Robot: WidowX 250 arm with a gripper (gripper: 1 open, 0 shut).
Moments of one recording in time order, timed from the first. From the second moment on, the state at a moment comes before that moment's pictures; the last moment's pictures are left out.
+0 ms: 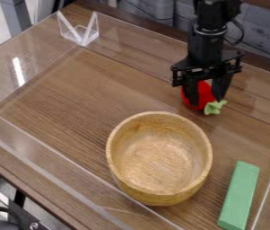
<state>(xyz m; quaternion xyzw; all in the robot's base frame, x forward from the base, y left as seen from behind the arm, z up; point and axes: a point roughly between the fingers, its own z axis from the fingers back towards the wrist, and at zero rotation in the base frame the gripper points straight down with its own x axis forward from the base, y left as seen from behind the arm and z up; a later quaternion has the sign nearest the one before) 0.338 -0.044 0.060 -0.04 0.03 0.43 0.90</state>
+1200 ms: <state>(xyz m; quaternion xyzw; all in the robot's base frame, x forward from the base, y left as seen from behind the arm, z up) 0.342 -0.026 0.134 -0.11 0.02 0.45 0.89</state>
